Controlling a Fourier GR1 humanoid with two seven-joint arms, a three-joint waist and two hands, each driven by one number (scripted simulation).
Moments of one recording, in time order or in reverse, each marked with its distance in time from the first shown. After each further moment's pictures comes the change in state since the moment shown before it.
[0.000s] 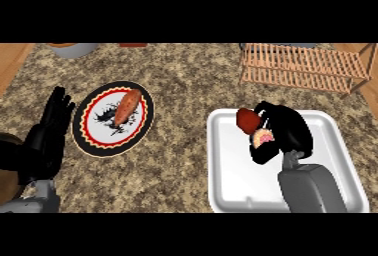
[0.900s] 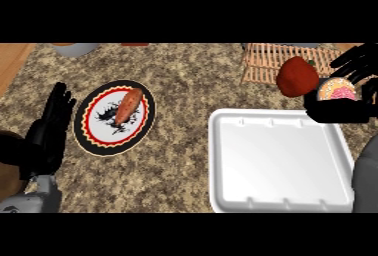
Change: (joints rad) left arm -0.032 -0.010 0.013 0.012 -0.015 -0.009 0.011; right arm -0.249 -0.123 -0.214 -0.378 -0.105 0.024 0.369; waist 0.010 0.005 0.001
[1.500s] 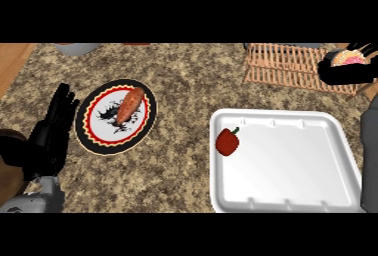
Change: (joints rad) left arm 0.005 -0.020 -0.003 -0.007 -0.018 -0.012 -0.001; right arm -0.106 -0.114 -0.140 0.383 -0.035 -0.246 -0.208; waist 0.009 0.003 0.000
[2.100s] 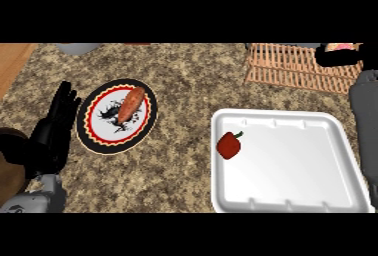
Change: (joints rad) left arm -0.015 -0.012 0.003 0.000 -0.008 -0.009 0.007; right arm -0.156 -0.078 -0.072 0.521 -0.034 -0.310 -0.298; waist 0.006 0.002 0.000
